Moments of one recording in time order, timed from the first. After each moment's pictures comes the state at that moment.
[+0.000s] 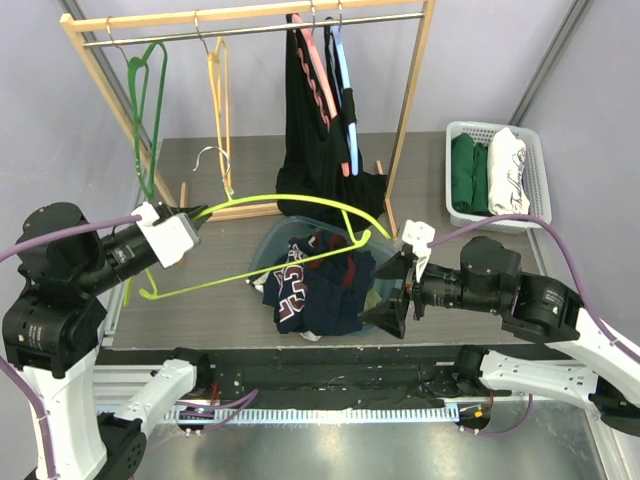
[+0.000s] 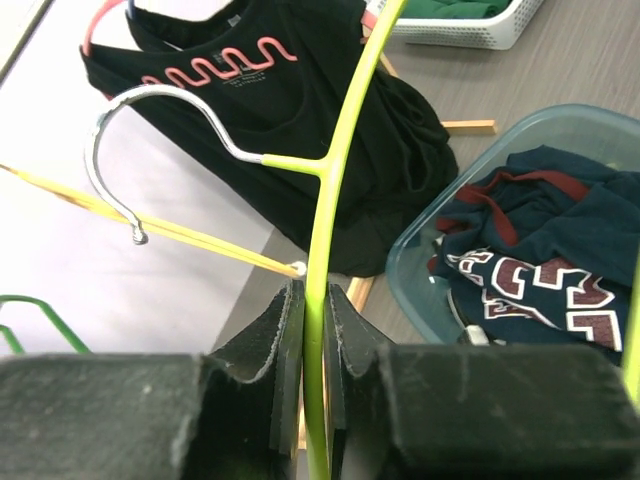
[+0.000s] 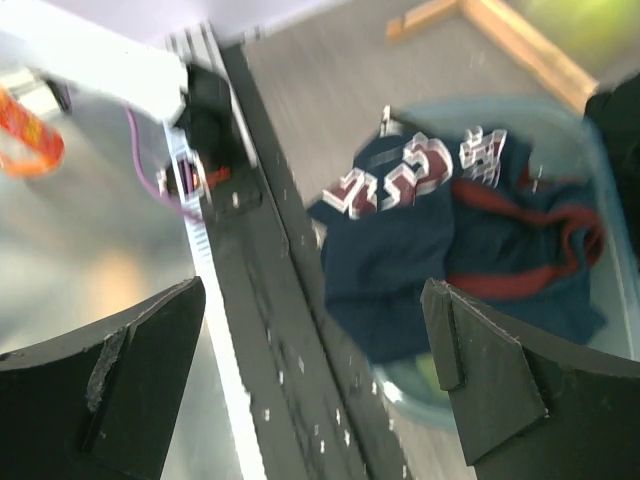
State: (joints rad) left arm -0.19 0.89 1.74 -1.05 0.65 0.75; right arm 1.07 0.75 1.16 -0.64 -0.17 0.12
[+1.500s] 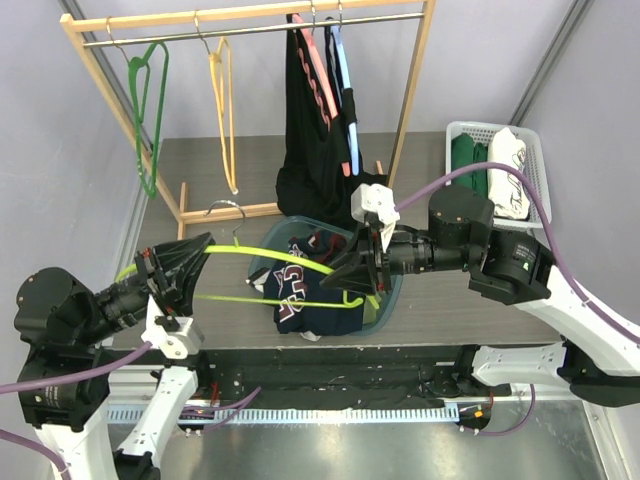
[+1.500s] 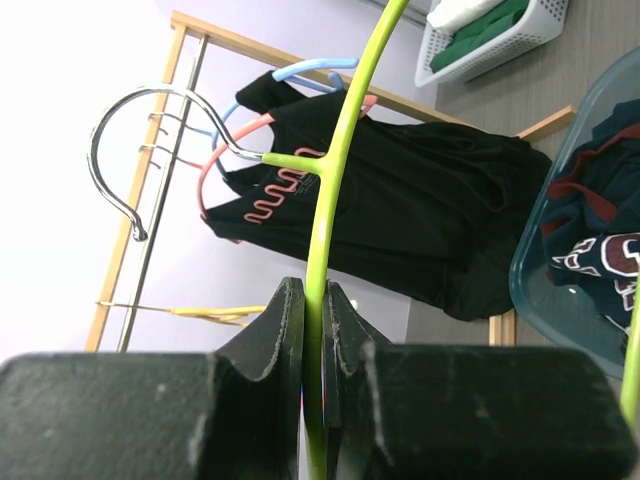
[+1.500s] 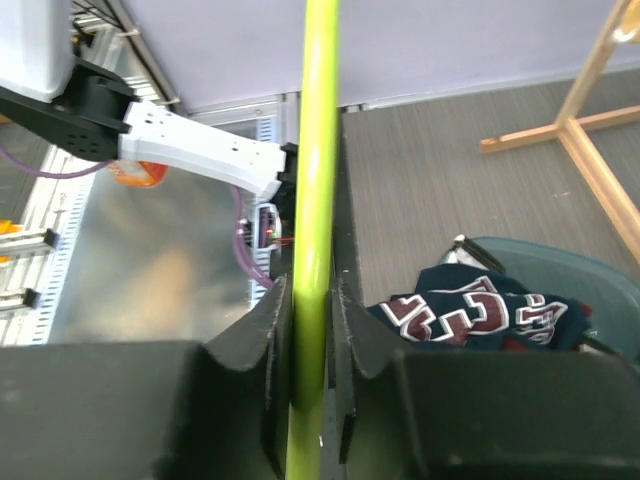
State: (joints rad) left arm -0.09 0.61 1.48 -0.90 0.94 1.21; right arm 1.07 1.10 1.56 -0.65 -0.45 0.02
